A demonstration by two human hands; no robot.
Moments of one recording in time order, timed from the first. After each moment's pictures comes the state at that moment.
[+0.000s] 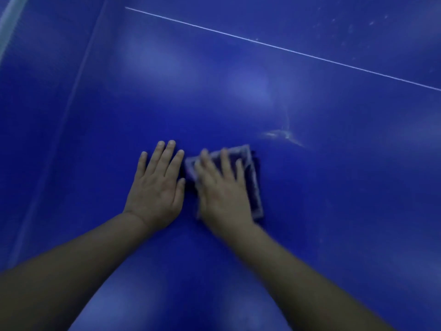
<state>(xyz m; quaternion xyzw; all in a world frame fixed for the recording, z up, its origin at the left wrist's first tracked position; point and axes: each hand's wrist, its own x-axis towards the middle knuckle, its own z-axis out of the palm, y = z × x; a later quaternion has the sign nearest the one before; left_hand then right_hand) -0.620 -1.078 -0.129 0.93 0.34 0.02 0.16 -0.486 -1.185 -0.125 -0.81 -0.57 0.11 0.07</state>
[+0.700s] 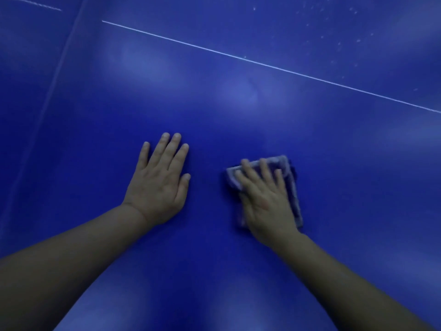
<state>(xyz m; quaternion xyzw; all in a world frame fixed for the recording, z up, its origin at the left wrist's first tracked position) -0.556 -1.030 -0.133 0.94 0.30 0.02 0.16 -0.377 -1.212 -0.128 -0.82 -0.55 0.13 0.09</state>
